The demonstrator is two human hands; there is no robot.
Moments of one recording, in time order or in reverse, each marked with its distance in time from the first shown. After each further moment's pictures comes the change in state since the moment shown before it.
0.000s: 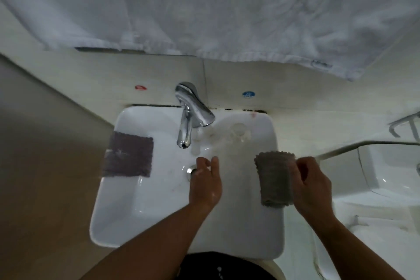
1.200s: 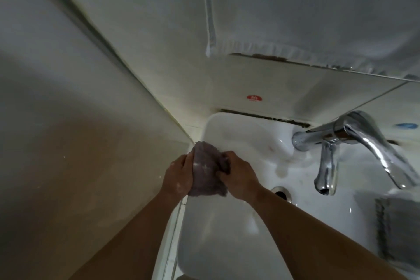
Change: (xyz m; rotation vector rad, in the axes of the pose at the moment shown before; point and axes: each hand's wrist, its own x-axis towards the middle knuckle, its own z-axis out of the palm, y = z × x) left_hand 0.161 -0.149 -0.232 0.040 0.022 -0.141; right_hand 0.000 -0.202 0.334 -0.129 -0.767 -0.133
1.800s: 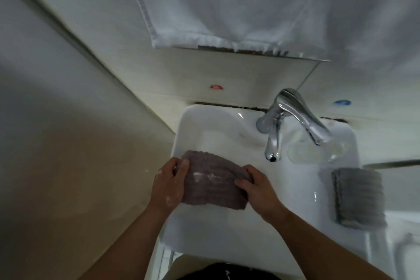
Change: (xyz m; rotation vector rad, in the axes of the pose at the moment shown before) left_hand -0.088 0.018 0.012 -0.014 0.082 0.181; right_hand -0.121 0.063 -0.049 0.575 0.152 0.043
